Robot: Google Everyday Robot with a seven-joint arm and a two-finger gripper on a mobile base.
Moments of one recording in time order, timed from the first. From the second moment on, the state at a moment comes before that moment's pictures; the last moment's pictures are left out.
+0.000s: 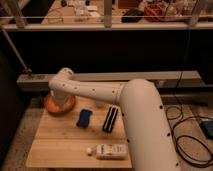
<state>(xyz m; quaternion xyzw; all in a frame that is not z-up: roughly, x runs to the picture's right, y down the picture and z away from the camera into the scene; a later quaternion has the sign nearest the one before) -0.268 0.086 0.856 -0.15 -0.28 -0.44 0.84</state>
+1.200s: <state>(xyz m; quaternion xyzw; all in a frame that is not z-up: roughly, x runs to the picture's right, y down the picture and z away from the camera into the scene) -0.269 0.084 0.854 -0.16 -0.28 -0.44 0.84</state>
